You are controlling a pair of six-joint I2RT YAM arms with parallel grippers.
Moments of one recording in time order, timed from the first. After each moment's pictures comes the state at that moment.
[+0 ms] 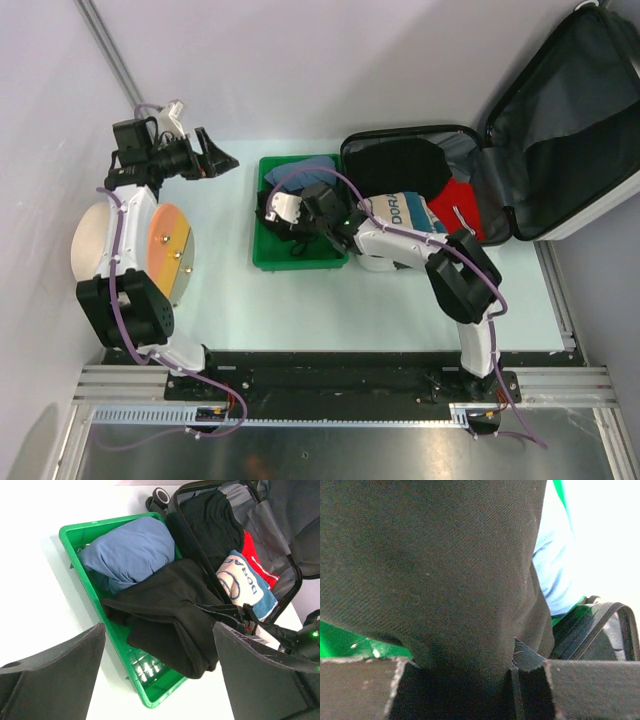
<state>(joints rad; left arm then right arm) 0.20 1.57 1.51 -0.48 0.84 -0.13 0.84 1.97 1.50 -0.08 0.11 -0.71</state>
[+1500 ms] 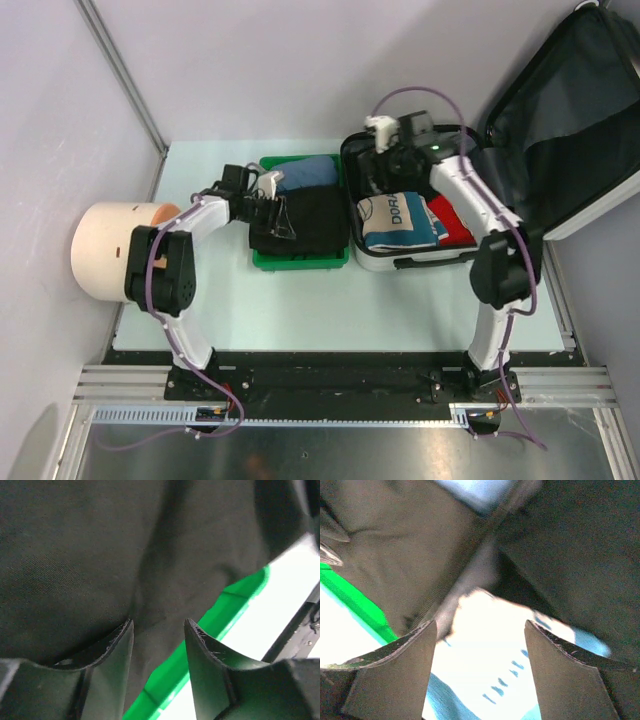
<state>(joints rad) -0.17 1.78 1.24 -0.46 0.70 0.03 0.40 1.95 1.85 -0.68 -0.37 -0.19</state>
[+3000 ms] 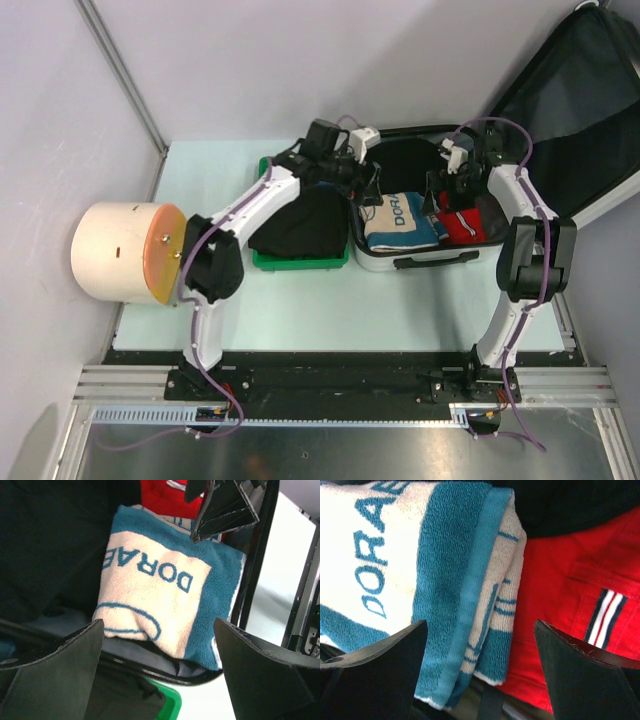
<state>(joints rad) -0.56 2.04 1.92 -0.49 0.60 0.03 -0.05 1.91 1.60 -0.84 -0.54 -0.24</state>
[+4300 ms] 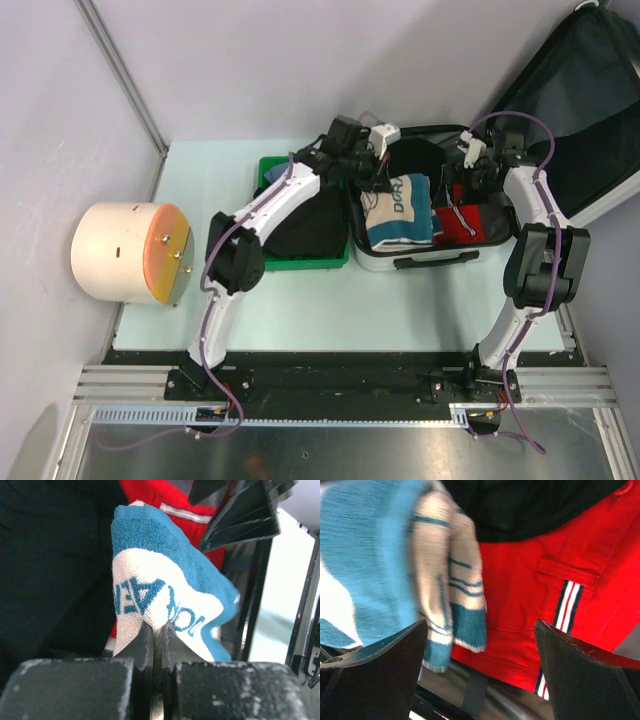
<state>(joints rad) -0.64 2.30 2.21 -0.53 0.60 0.00 -0.12 1.86 1.58 -0.79 -0.59 -0.26</state>
